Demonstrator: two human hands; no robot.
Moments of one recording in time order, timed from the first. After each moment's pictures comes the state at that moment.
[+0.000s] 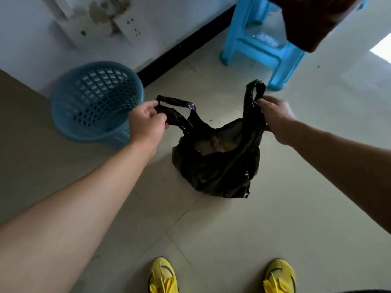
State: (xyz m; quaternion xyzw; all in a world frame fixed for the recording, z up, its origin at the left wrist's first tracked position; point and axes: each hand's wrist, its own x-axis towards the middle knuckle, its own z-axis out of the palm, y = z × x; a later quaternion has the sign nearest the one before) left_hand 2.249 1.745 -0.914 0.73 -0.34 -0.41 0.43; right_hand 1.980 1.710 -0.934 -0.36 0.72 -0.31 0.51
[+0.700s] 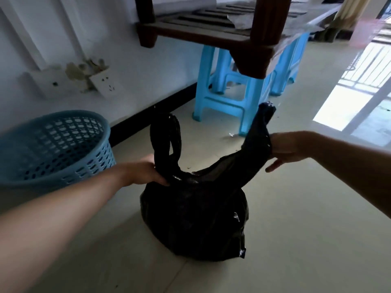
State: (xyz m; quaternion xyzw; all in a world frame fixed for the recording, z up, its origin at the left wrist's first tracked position) left_hand 2.225 1.719 -1.026 0.55 -0.69 -0.47 0.04; right_hand 1.875 1.729 -0.987 -0.51 0.65 -0.09 0.56
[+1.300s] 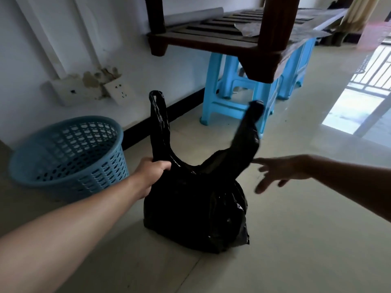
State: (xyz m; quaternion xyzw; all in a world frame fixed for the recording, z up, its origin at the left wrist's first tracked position) left_hand 2.235 1.725 -1.045 0.64 -0.43 -0.53 0.36; right_hand 1.903 1.746 -1.011 -0.56 0.67 0.06 0.49
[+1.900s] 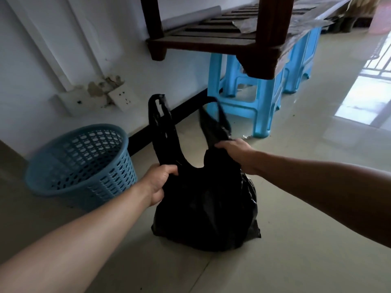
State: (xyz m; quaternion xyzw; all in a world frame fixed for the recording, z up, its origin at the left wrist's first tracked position) left_hand 2.219 1.739 -1.034 0.59 -0.37 -0.63 0.35; right_hand 2.004 1.712 -1.021 -0.38 0.64 -0.38 0.55
